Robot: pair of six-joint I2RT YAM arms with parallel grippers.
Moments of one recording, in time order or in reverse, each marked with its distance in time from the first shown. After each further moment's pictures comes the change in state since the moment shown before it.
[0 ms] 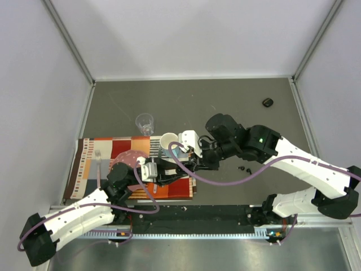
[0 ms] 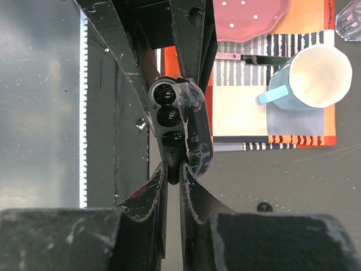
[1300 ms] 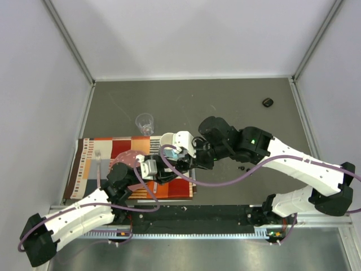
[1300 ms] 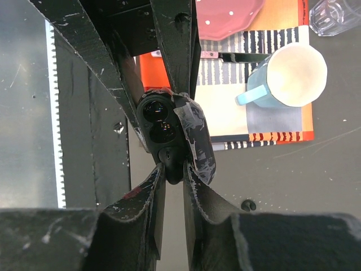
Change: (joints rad) left arm 0.010 0.000 -0.009 0.019 -0.050 -0.018; right arm 0.039 0.043 0.000 0.047 0.127 0.005
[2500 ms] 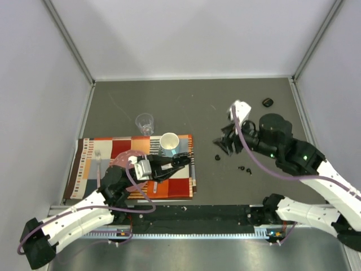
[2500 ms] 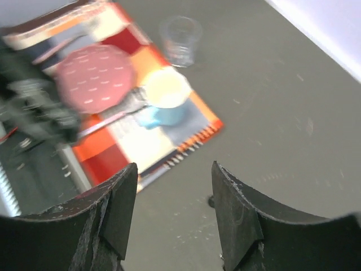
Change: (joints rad) left arm -0.006 -0.066 -0.002 0.008 -0.093 0.016; right arm -0.164 -0.417 -0.232 0.263 0.190 0.231
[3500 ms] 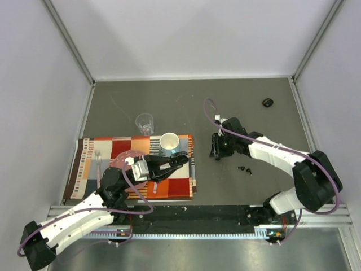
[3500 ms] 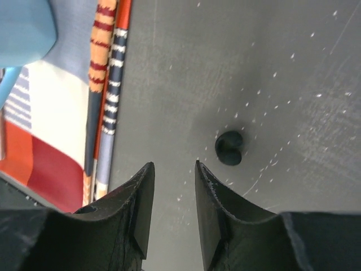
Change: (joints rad) left arm -0.001 -0.049 -0.007 -0.026 -0.034 0.002; right arm -0.397 0.515 -0.416 0.311 -0.161 0.519
